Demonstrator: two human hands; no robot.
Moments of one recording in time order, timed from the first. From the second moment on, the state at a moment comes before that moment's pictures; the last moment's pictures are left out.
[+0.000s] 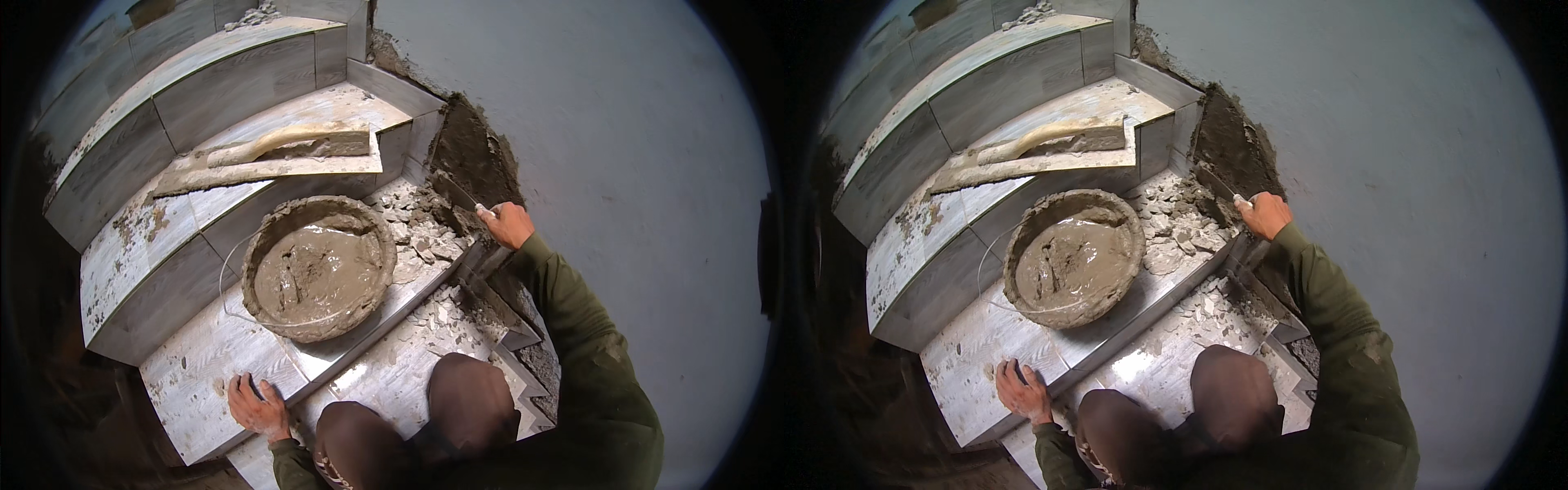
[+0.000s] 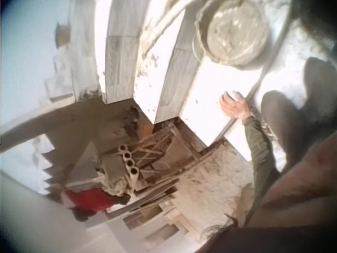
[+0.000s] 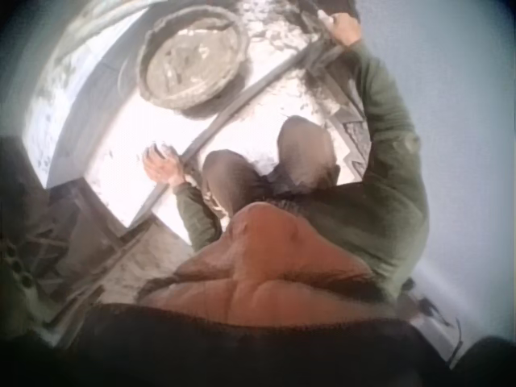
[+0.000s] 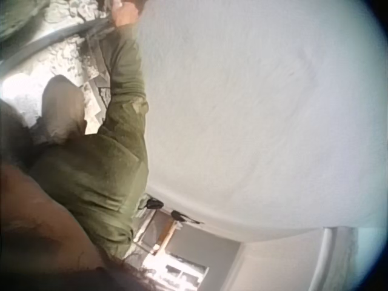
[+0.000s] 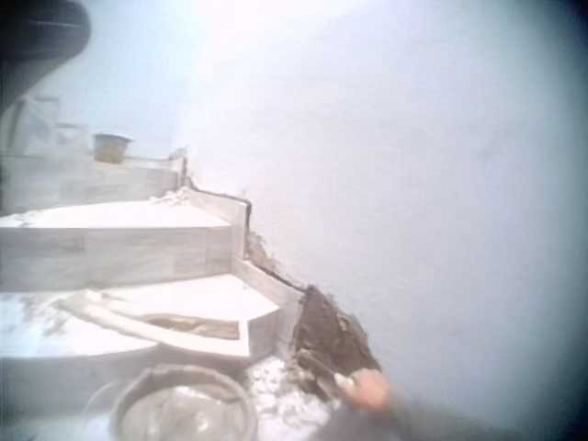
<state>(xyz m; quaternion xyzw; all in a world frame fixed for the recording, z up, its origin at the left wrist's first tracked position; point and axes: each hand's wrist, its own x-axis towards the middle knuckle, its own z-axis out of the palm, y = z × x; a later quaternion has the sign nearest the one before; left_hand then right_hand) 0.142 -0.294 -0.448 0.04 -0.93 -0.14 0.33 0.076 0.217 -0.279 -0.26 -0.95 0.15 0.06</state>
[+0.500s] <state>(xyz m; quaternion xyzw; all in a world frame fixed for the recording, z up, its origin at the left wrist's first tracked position) 0.143 -0.290 -0.451 0.05 -0.94 -0.12 0.32 0.080 0.195 -0.349 -0.22 -0.93 0.26 0.17</state>
